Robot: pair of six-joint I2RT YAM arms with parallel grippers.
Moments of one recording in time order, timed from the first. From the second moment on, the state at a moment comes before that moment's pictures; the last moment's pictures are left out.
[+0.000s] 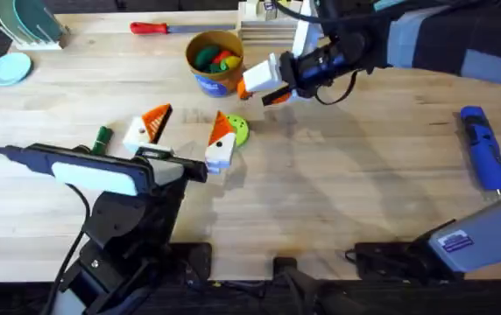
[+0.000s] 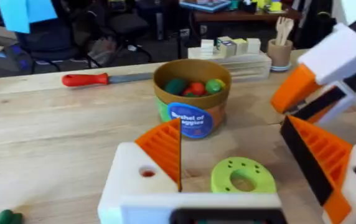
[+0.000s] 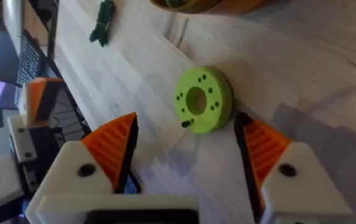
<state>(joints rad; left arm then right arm) -0.63 0.01 0.01 -0.05 -0.44 -0.03 0.41 1.78 1.21 -0.46 -0.79 0.28</state>
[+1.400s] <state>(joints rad) -0.63 0.01 0.01 -0.06 -0.78 0.08 0.83 1.78 1.21 -0.48 -0.18 0.00</state>
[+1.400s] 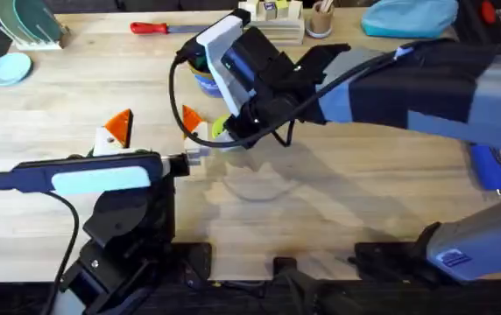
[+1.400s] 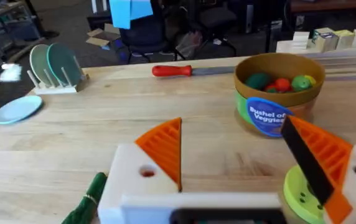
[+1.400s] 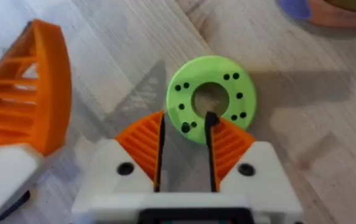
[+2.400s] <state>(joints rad) -0.63 0.01 0.01 -0.06 -0.78 0.08 0.85 1.83 1.23 -0.54 -0.10 0.00</state>
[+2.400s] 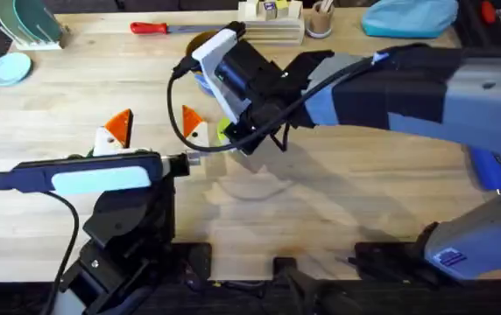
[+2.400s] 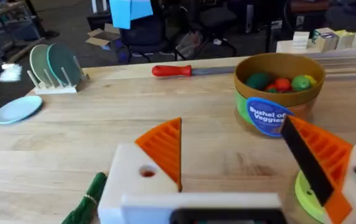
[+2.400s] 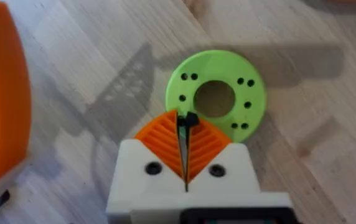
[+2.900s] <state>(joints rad) -0.63 0.01 0.01 -0.06 -0.78 0.08 0.73 1.81 1.24 -0.62 -0.08 0.00</state>
